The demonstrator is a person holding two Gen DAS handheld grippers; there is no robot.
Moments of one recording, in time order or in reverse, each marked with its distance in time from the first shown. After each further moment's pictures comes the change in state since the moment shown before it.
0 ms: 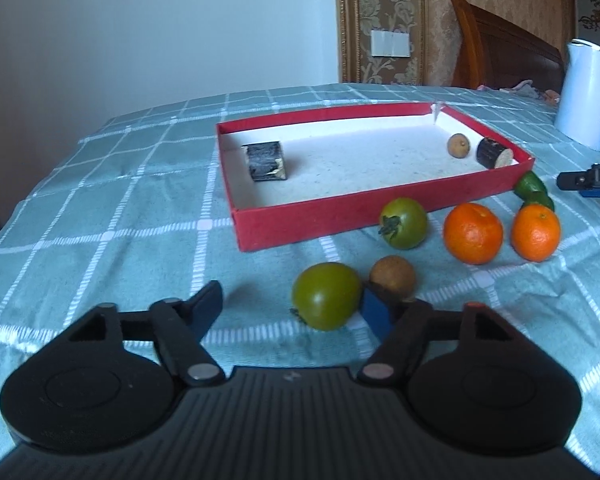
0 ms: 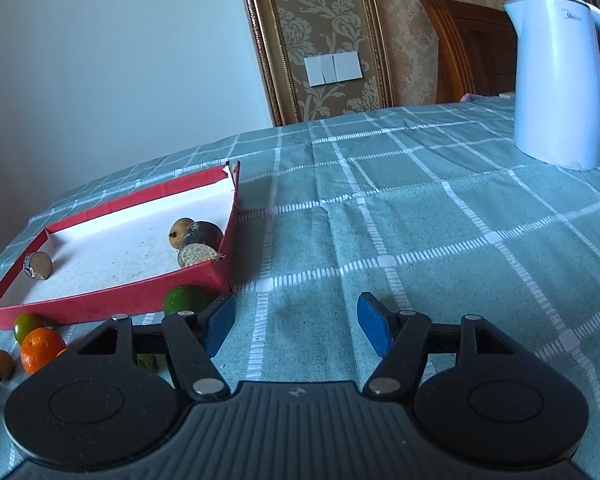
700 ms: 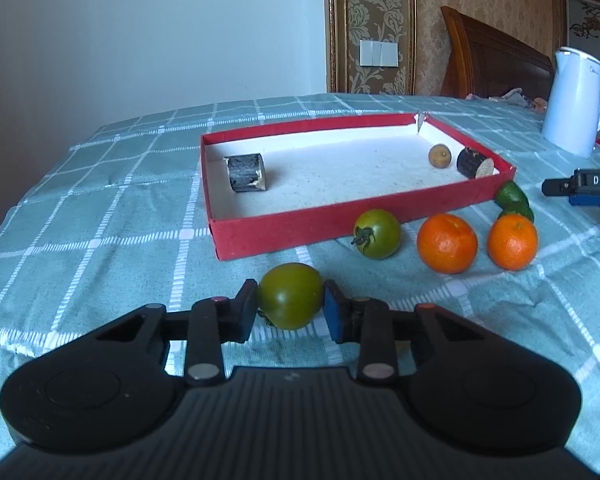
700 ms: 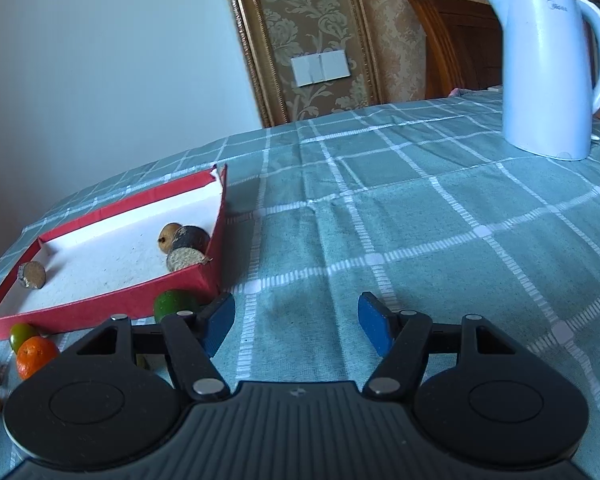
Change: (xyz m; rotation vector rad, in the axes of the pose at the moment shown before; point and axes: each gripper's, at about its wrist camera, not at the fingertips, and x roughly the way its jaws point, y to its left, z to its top) left arm -0.009 -0.010 0.003 -0.011 -0.031 -0.027; right arm -0.003 -0.007 0.000 0.041 -0.015 -0.038
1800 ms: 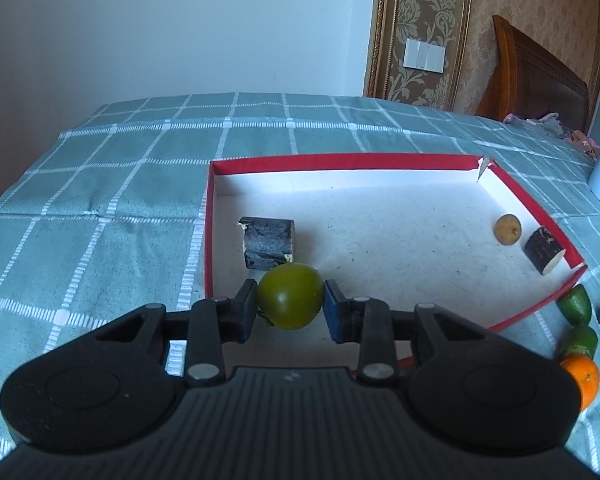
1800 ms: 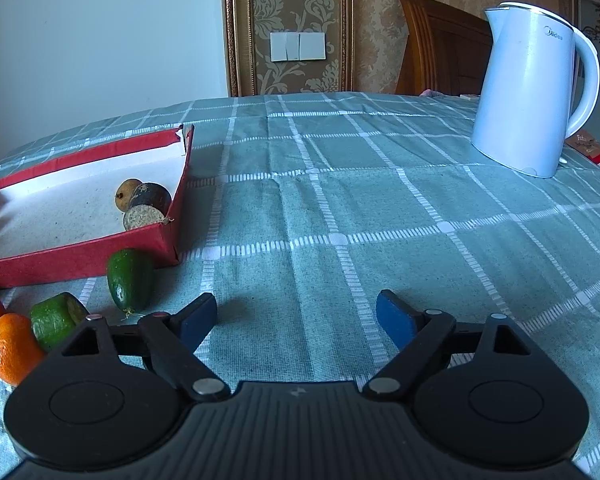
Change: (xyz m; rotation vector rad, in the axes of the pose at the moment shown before) left arm 0.089 0.028 0.074 -0.123 0.078 0.032; right arm 0.007 0.016 -0.006 -0.139 0.075 -0.162
